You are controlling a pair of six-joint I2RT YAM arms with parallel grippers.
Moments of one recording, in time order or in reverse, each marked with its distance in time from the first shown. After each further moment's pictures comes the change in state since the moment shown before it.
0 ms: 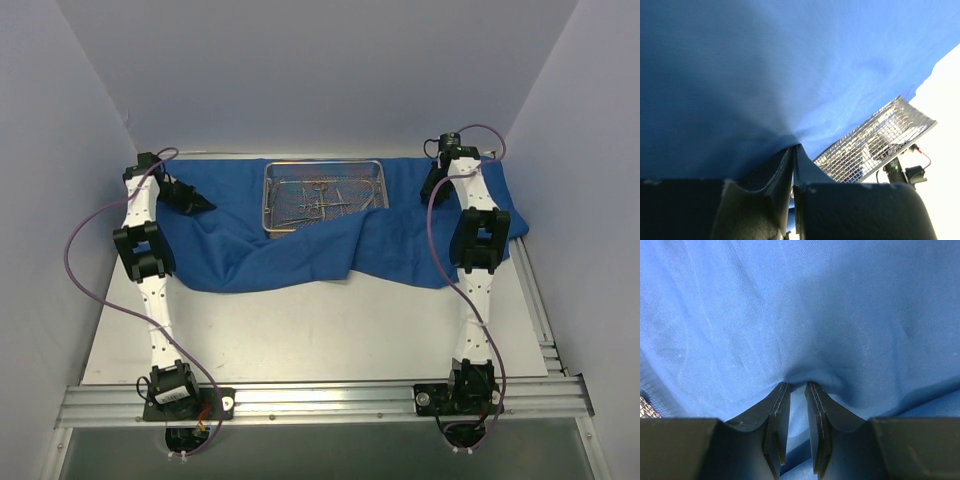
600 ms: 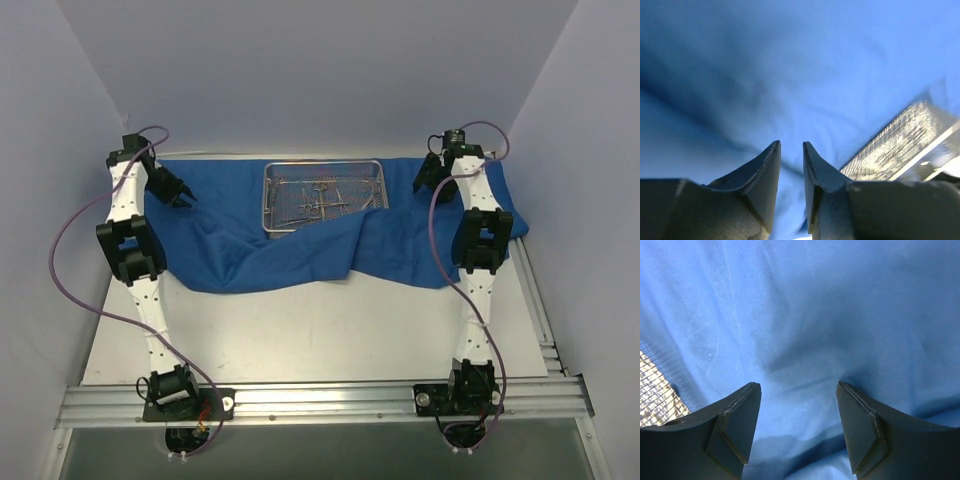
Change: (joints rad) left arm 0.020 -0.229 -0.161 -0.001 -0.263 0.144; right arm -0.009 -0.013 0.019 0.035 -0.082 0.006
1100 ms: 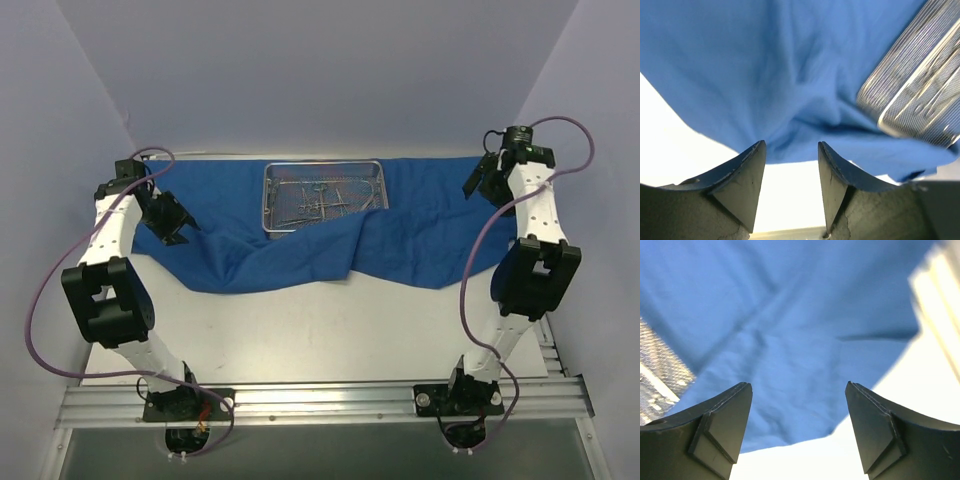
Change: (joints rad) left arm -0.052 -0.846 -0.966 0.201 -0.116 0.079; right arm -0.135 -0.644 -0.545 -0.072 0.146 0.005
